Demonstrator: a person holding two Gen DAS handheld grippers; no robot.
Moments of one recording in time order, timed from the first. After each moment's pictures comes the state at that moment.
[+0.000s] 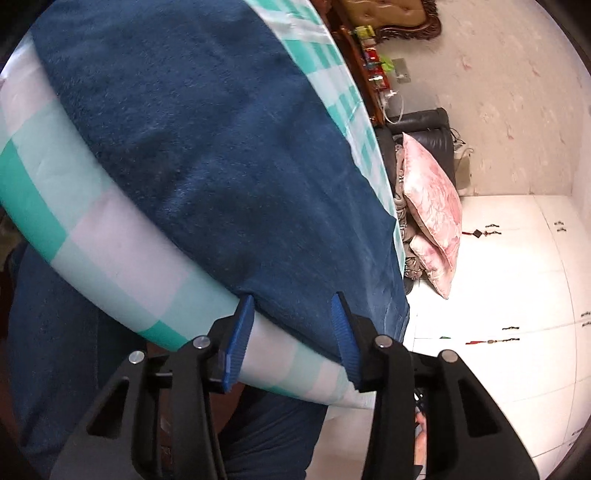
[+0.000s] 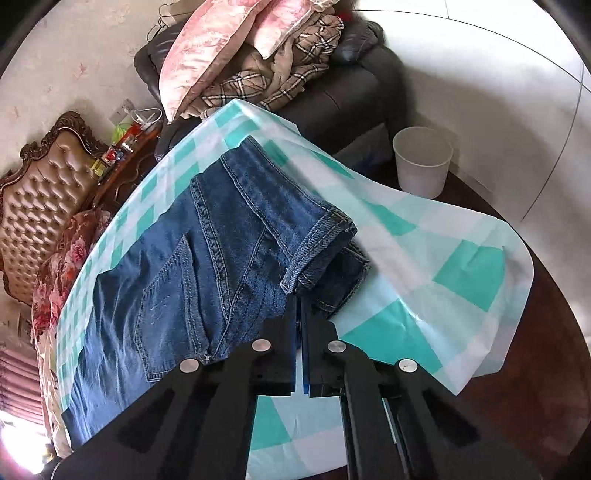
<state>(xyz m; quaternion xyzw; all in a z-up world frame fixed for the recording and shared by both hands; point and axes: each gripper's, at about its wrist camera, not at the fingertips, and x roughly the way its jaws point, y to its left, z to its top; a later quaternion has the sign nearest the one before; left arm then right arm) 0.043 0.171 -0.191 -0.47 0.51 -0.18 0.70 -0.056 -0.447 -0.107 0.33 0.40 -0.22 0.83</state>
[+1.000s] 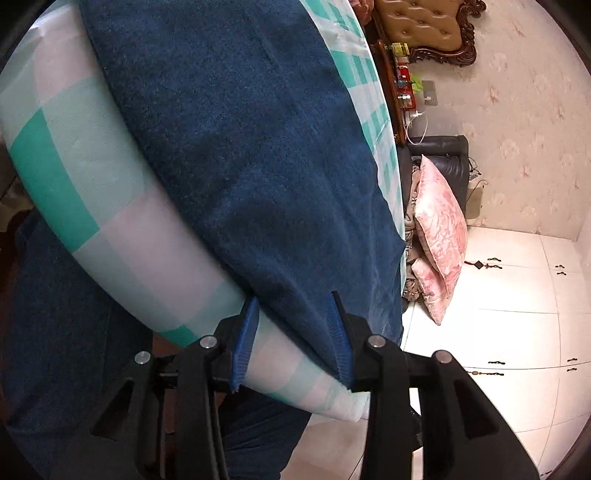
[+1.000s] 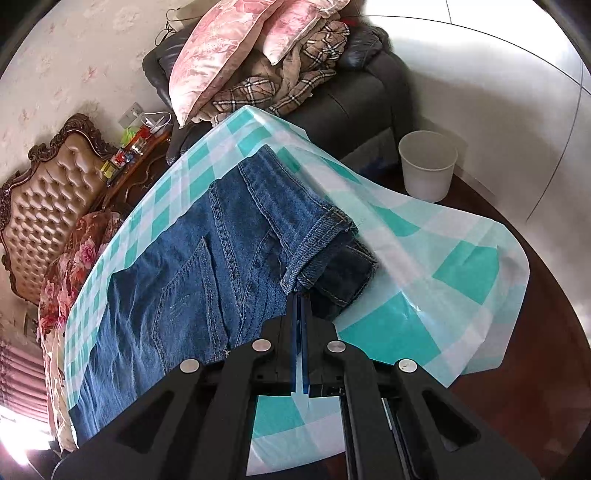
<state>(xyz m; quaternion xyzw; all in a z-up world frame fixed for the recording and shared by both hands) 0.053 0.192 -0.204 -0.52 0.52 -0.14 0.66 -0.066 -0.441 -0.091 0.33 0.39 -0.21 0.83</state>
